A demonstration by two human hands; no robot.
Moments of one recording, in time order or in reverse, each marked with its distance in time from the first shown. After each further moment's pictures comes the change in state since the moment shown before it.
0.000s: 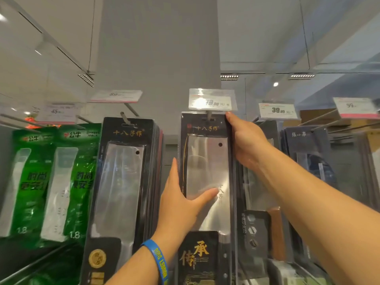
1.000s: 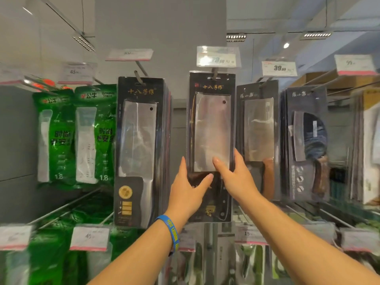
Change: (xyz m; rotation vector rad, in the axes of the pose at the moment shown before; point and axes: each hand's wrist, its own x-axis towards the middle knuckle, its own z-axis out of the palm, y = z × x) left_hand -0.077 -0.044 -0.003 0.065 -0.122 -0.273; right_hand -0.153 0.130 -0.025 -0.532 0.033 0.097
